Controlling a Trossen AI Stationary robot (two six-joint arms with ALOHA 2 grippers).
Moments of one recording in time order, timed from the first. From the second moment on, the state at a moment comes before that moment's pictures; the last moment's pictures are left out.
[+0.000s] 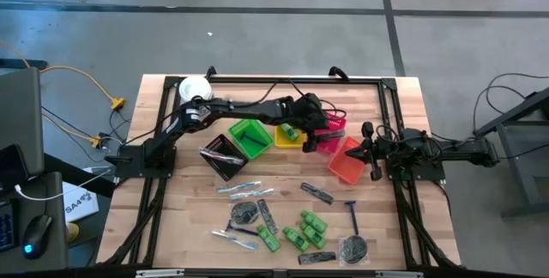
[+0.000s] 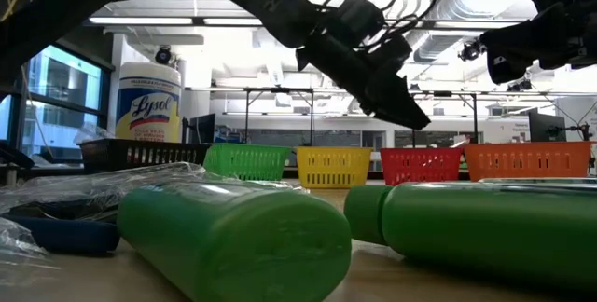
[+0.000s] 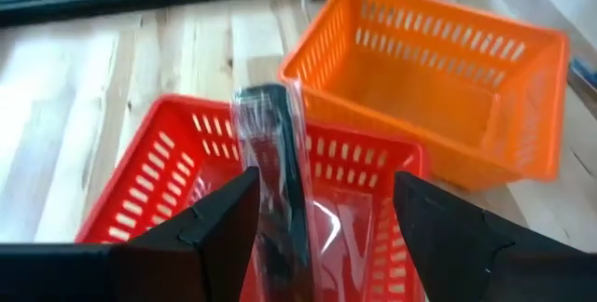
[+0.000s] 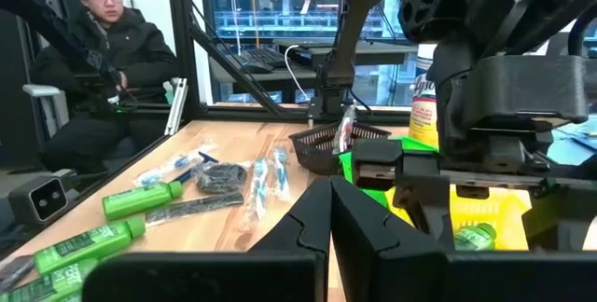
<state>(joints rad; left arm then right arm) 0.20 2.28 1.87 -0.18 0.26 0.25 0.01 0.03 0.01 0.04 -0.08 0.00</state>
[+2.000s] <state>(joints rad) 0.10 1.48 1.58 -0.55 -0.14 0.26 0.01 0.03 0.01 0.03 -0.05 0.02</state>
